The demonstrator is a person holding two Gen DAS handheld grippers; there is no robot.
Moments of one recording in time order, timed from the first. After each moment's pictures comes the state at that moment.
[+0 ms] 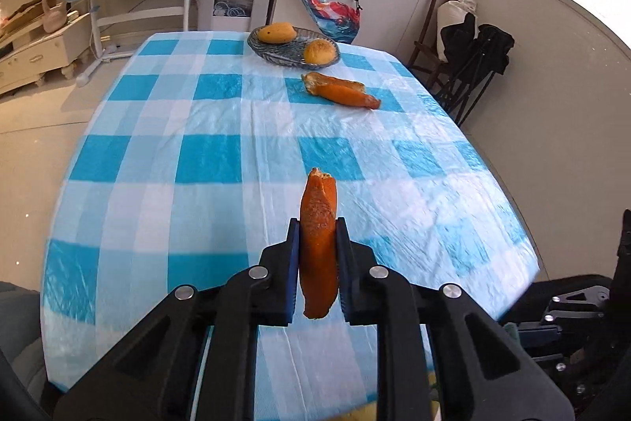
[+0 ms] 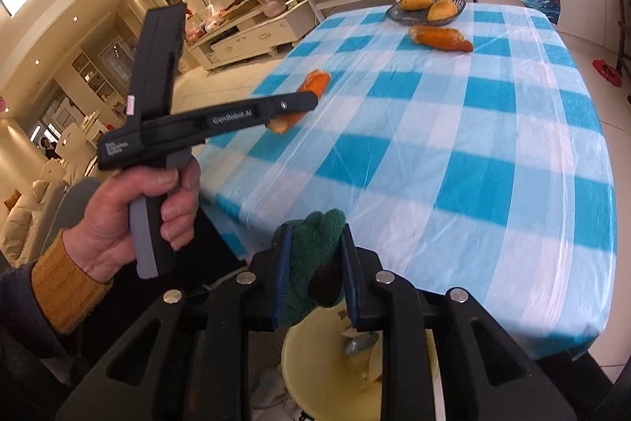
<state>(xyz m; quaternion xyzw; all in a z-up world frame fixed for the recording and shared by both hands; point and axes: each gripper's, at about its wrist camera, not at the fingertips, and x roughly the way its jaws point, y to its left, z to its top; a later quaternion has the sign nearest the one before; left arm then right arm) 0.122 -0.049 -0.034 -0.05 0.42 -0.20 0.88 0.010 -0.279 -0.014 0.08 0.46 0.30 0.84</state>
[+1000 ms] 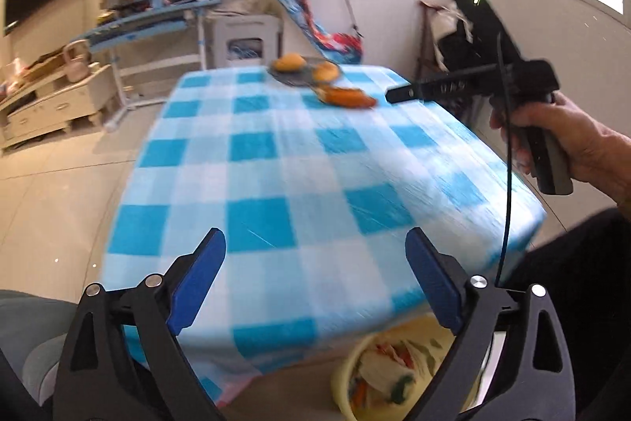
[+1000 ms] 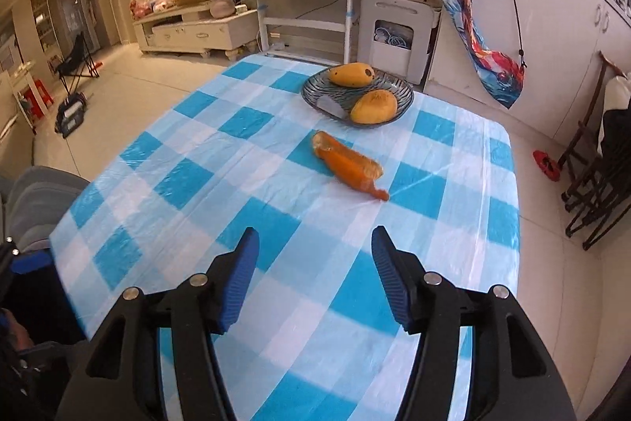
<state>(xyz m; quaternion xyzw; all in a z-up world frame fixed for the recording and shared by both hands) 0.039 -0.021 -0.029 0.01 0.33 -0.15 0.93 0.182 -0.280 0.013 -0.09 0.40 0.18 0.89</state>
